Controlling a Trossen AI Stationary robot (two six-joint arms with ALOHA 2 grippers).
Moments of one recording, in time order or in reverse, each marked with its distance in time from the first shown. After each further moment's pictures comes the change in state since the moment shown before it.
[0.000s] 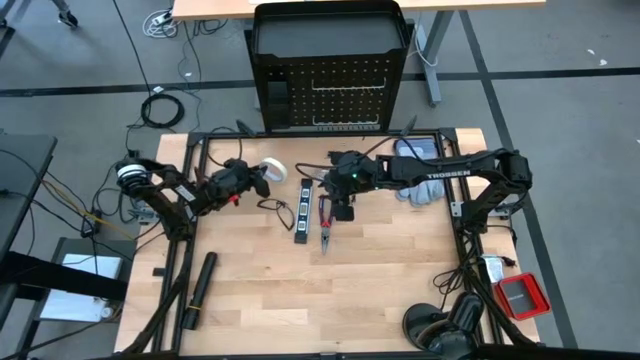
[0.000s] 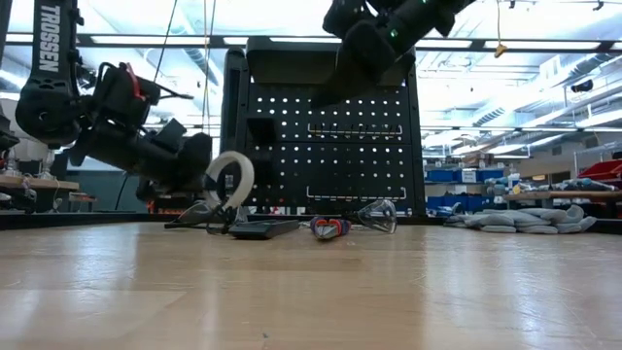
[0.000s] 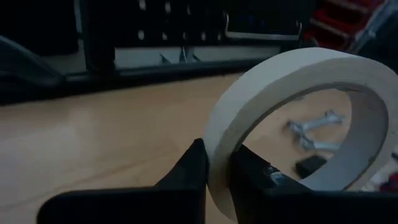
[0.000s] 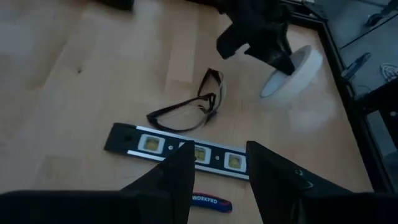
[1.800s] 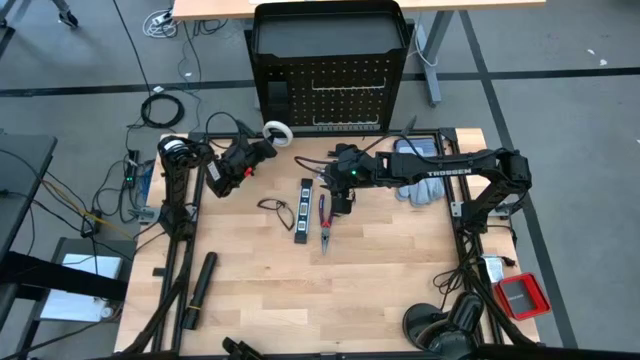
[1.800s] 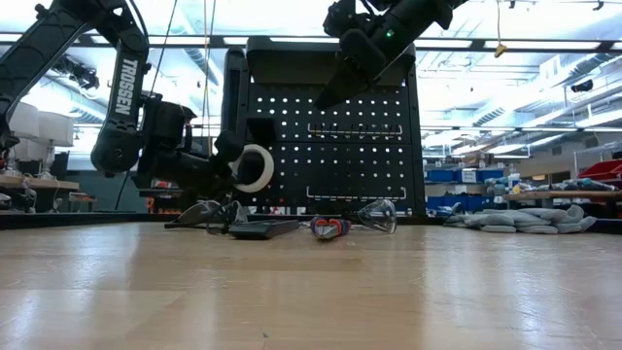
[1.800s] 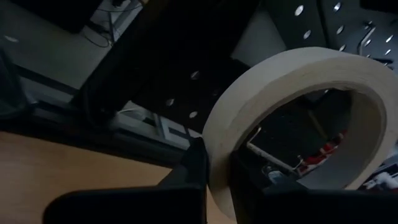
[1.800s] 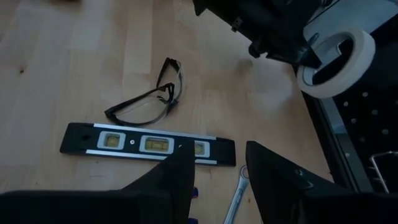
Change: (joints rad) left arm 0.250 0.407 0.292 0.338 0.092 -0.461; right arm -0.006 0.000 0.039 -0.059 0.148 0.044
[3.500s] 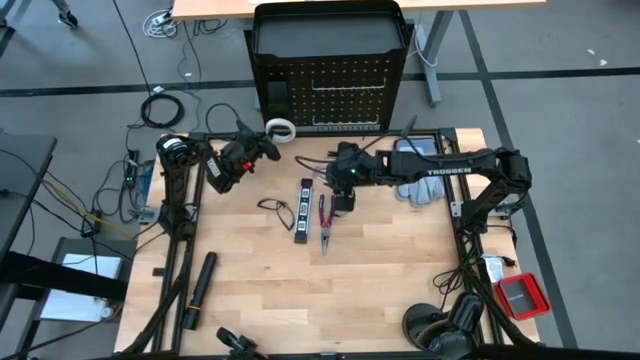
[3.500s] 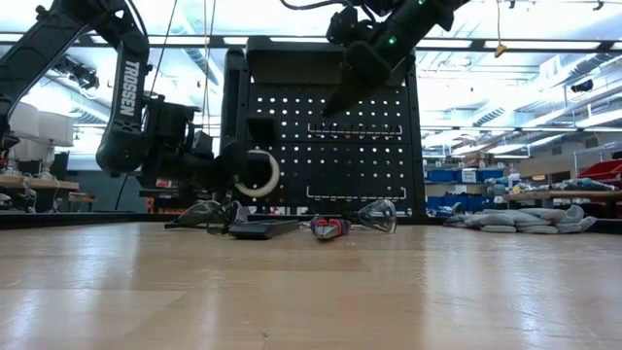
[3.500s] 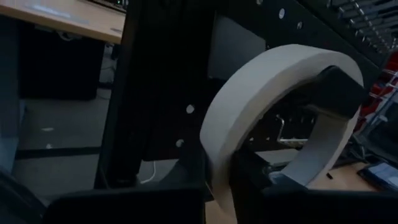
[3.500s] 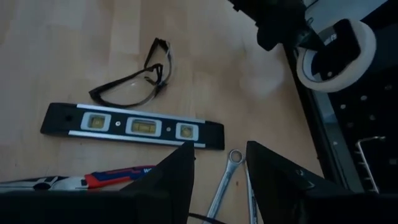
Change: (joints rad) left arm 0.039 0.001 0.037 -0.010 0.042 0.478; right arm -0.018 0.000 -0.001 -0.049 0.027 -0.030
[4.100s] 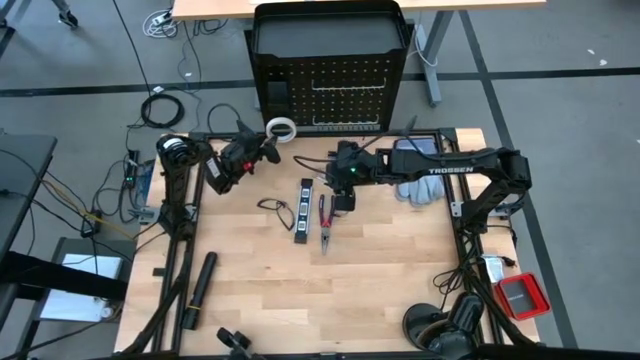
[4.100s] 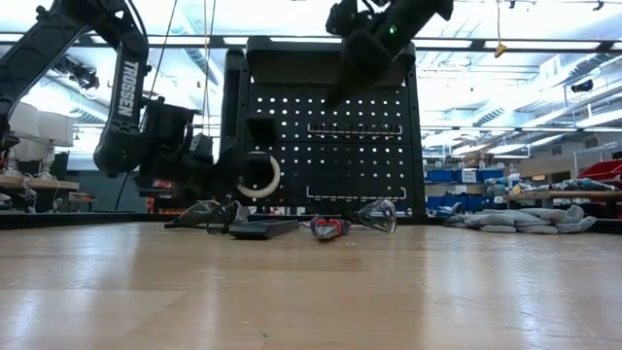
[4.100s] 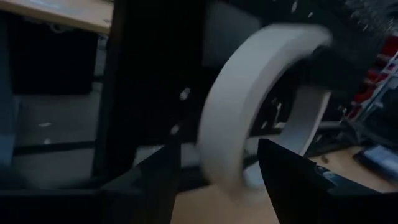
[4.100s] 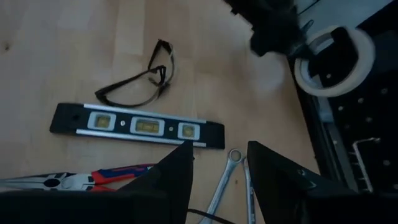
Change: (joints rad) left arm 0.005 0.001 -0.014 -0.020 0.030 0.015; right arm 0.011 0.000 0.058 -0.078 0.000 0.001
